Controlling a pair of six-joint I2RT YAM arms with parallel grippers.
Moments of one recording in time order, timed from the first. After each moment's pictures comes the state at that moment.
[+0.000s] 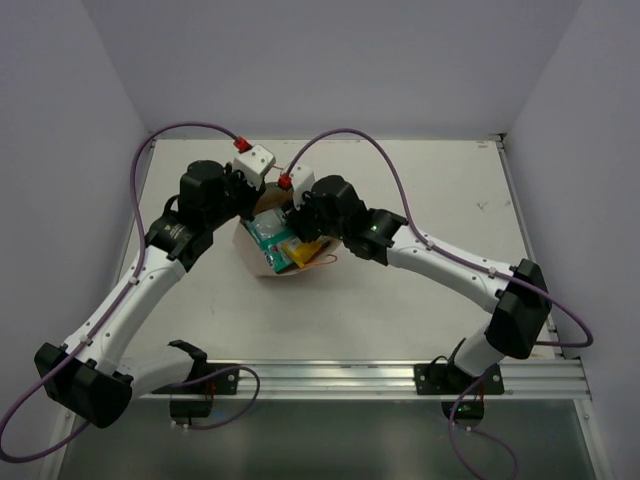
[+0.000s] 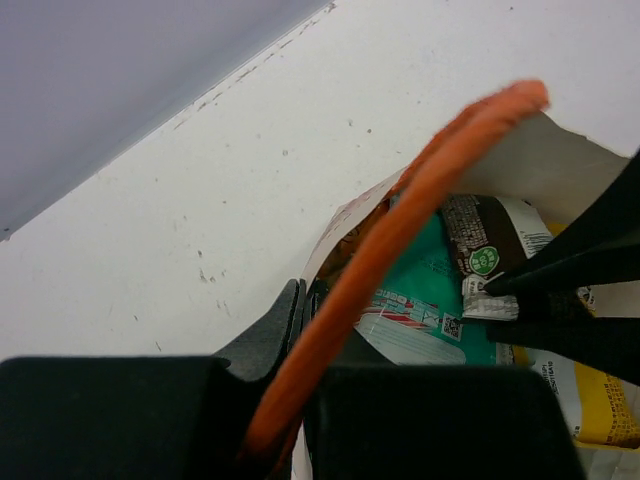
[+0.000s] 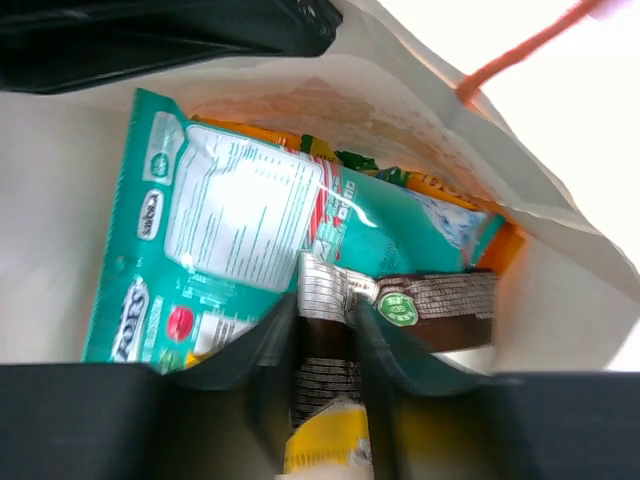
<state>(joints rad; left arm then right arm) -0.44 1.13 1.14 -0.36 0.10 0.22 0.92 1.59 1.38 -0.25 0.04 0.01</state>
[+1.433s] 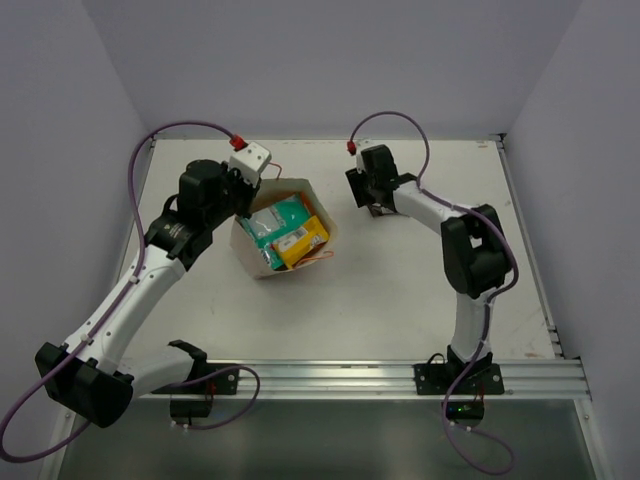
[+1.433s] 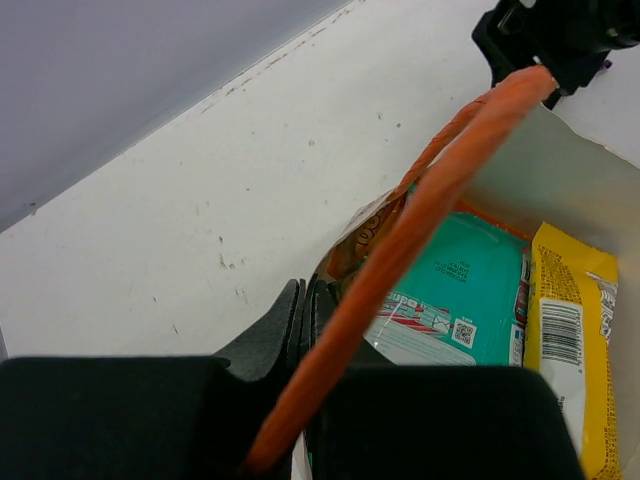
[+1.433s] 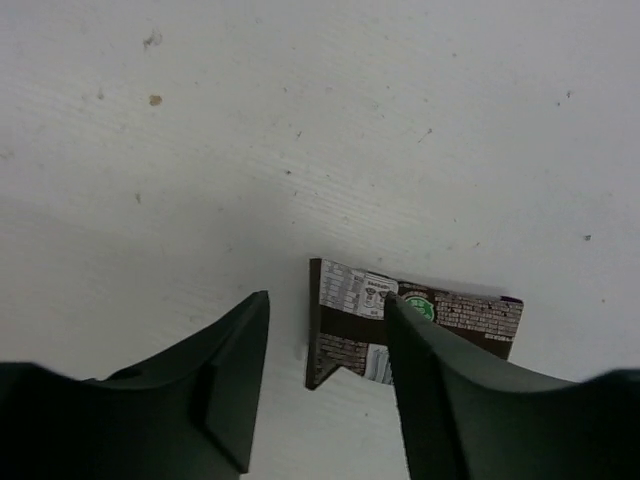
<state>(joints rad) -0.43 1.13 1.14 -0.36 0.04 0.21 0.43 2.02 1.46 -0.23 0.18 -0.07</state>
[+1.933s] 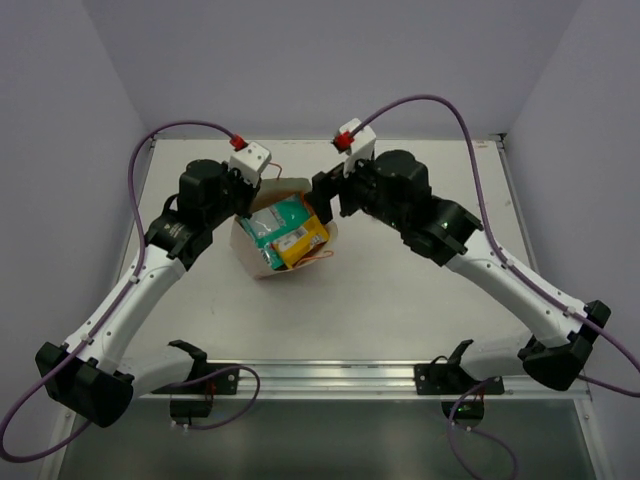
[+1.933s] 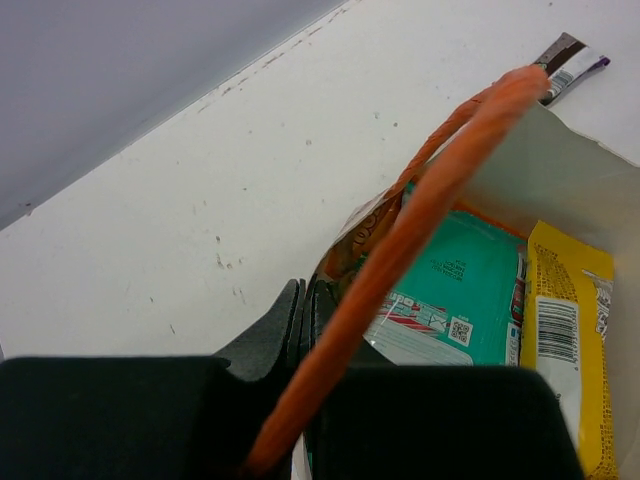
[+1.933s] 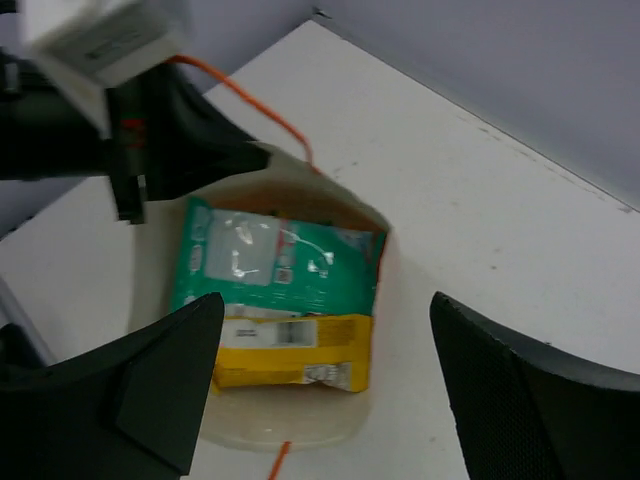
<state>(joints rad) -0.42 1.13 1.14 -0.36 0.05 0.21 0.78 1.35 1.50 -0.41 0.09 0.06</state>
